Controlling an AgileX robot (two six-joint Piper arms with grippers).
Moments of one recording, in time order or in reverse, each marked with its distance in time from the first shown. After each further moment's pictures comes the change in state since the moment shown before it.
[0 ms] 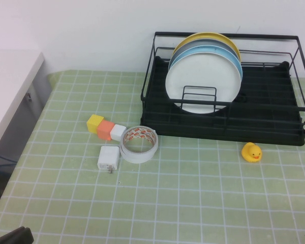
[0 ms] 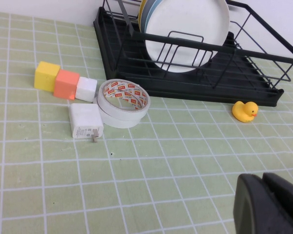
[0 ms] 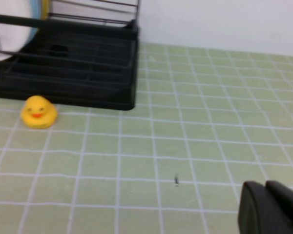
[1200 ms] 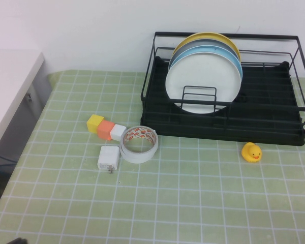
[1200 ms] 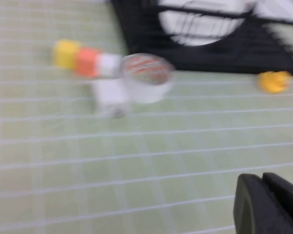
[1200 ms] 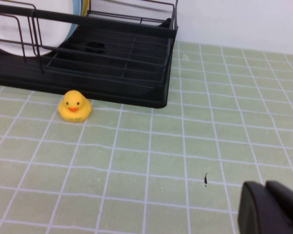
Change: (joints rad) right arm 0.094 0.000 -0.001 0.009 0.015 0.005; left arm 0.000 -0.018 0.032 0.092 0.032 -0.023
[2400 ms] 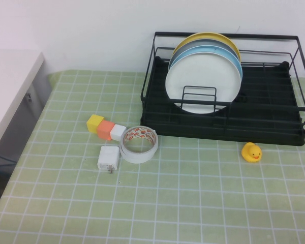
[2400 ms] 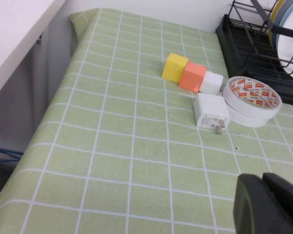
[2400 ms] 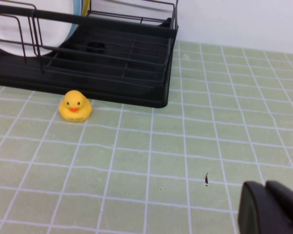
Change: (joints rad) right arm 0.000 0.000 0.000 0.004 0.002 0.000; left arm 0.000 -0.194 0.267 0.574 -0.227 -0.591
